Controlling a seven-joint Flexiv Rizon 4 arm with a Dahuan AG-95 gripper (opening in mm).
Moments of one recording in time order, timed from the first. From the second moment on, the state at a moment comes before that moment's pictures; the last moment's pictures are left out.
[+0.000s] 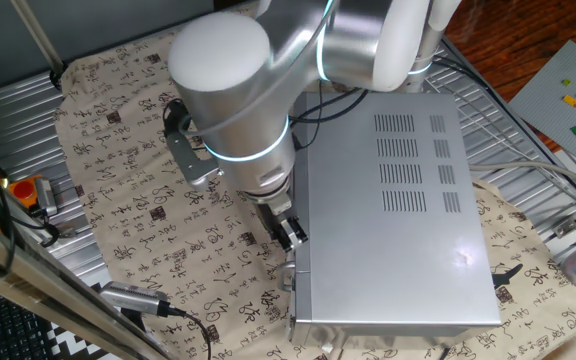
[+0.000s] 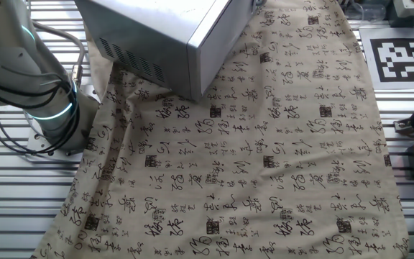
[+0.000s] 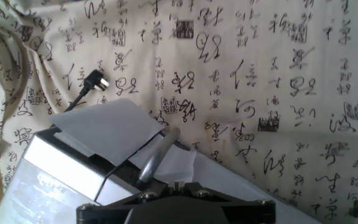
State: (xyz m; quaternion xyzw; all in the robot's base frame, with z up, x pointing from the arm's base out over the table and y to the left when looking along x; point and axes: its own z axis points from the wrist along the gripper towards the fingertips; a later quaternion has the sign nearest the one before) arm 0.495 0.315 0.252 0.01 -0.99 -0.09 0.06
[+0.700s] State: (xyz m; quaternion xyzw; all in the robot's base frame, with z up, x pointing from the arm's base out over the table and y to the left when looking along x) arm 0.517 0.299 0.250 0.07 -1.00 -0.03 0.04
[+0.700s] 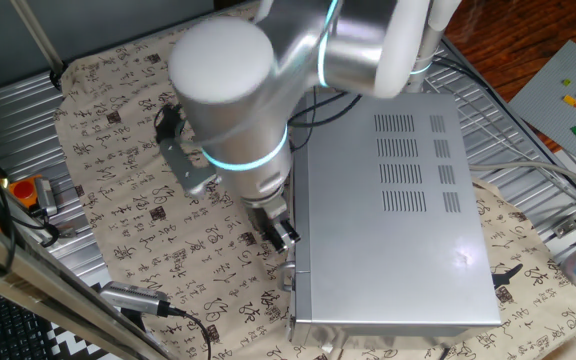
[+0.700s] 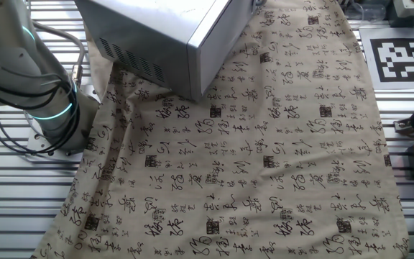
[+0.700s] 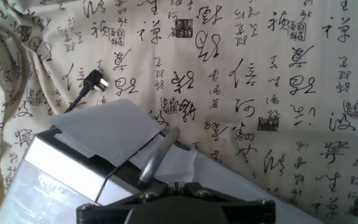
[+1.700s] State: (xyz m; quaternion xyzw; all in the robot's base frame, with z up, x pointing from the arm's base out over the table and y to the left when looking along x) arm 0.561 0.255 0.240 0.13 -0.99 -0.02 0.03
